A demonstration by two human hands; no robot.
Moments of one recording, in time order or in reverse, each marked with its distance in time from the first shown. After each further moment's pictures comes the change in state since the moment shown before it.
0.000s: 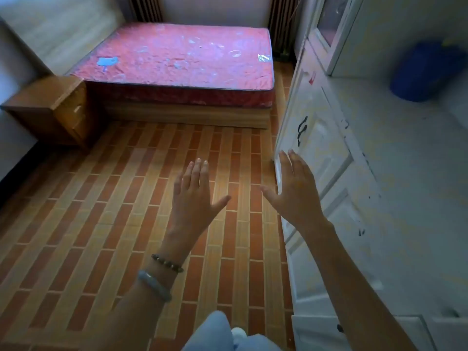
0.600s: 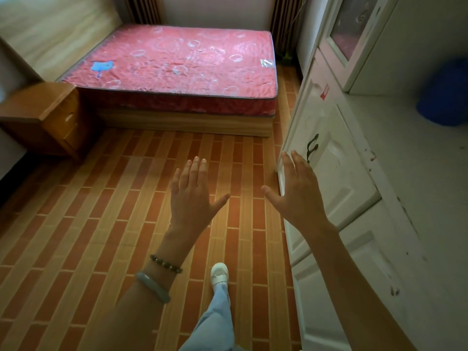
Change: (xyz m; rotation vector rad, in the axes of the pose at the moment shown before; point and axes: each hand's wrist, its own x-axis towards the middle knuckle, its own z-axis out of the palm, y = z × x) left_hand 0.133 -0.034 0.049 -0.015 0.043 -0.016; right_hand 0.125 0.016 0.058 0.021 -0.001 0.015
